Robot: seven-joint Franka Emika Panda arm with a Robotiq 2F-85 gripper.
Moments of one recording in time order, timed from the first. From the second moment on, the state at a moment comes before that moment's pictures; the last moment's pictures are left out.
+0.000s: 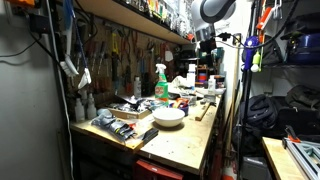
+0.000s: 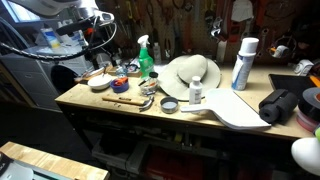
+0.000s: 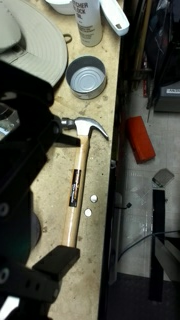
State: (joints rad) arm -0.19 -0.24 -0.19 -2.25 -0.34 1.89 -0.30
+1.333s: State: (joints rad) arm -0.17 -0.06 -0.21 -2.06 0.14 2.49 -0.18
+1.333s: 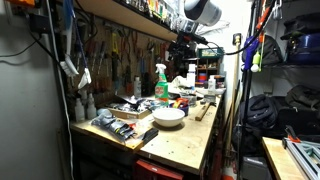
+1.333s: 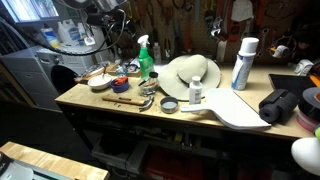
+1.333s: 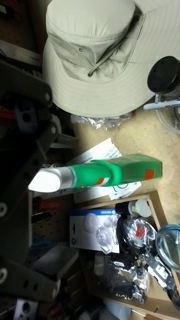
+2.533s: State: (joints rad) arm -0.17 0.27 -0.17 -1.96 0.17 2.86 -0.06
